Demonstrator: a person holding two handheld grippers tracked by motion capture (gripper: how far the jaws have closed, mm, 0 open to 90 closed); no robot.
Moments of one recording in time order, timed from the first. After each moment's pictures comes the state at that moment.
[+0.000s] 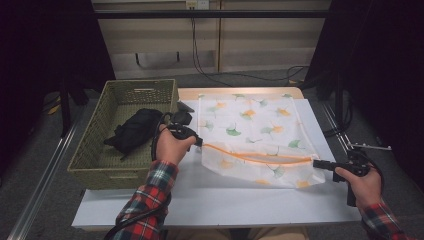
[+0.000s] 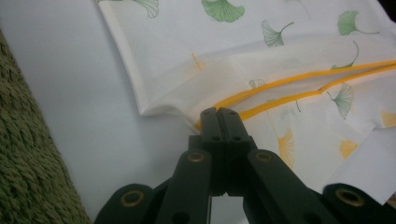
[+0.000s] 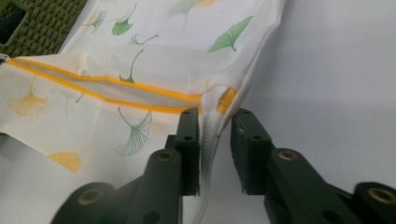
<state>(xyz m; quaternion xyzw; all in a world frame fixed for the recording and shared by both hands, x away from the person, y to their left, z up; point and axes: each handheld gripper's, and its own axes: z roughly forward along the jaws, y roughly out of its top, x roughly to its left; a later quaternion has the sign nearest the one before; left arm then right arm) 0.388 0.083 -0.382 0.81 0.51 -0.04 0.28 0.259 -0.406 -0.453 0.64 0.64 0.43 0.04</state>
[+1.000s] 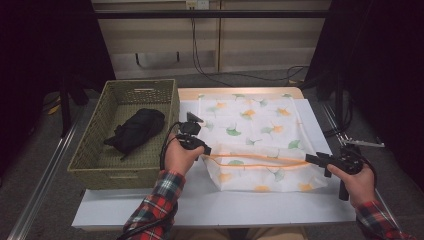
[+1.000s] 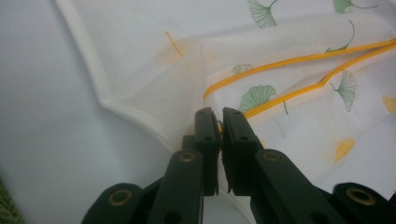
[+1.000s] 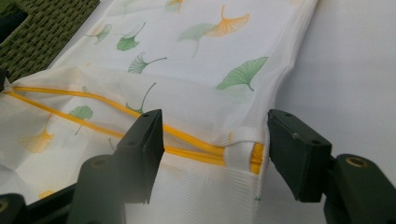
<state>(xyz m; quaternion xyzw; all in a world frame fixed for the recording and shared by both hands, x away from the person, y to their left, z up) 0.374 0.065 -0.407 0.82 0.49 -0.06 0.29 0.270 -0.389 -0.451 0.60 0.66 0.44 0.10</state>
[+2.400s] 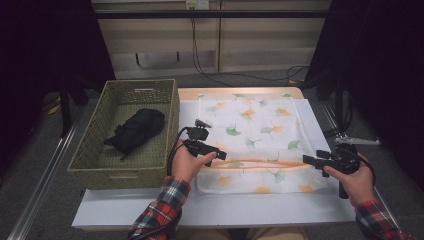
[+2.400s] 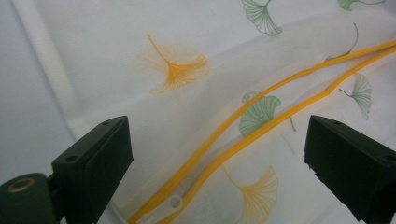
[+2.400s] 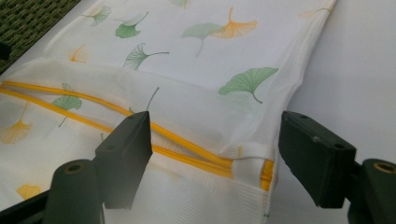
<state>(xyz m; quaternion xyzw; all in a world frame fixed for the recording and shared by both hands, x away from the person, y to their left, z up) 0.366 0.046 -0.426 0.82 0.48 -0.04 0.31 0.272 -0.378 -0.444 0.56 0.70 0.42 0.14</state>
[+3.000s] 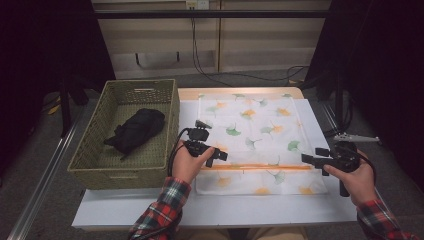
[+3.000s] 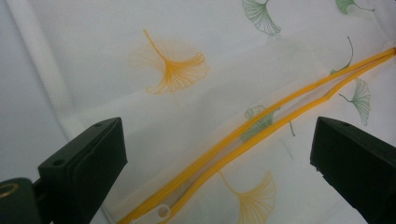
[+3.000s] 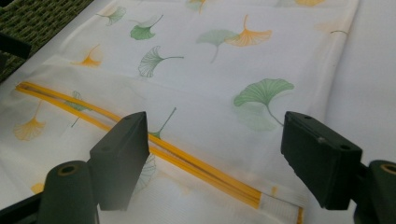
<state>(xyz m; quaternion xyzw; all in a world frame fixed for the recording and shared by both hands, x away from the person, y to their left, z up) 0.366 0.044 -0.428 0.82 0.48 -0.04 0.31 0.273 -0.371 -0.431 0.55 0.71 0.42 0.14</state>
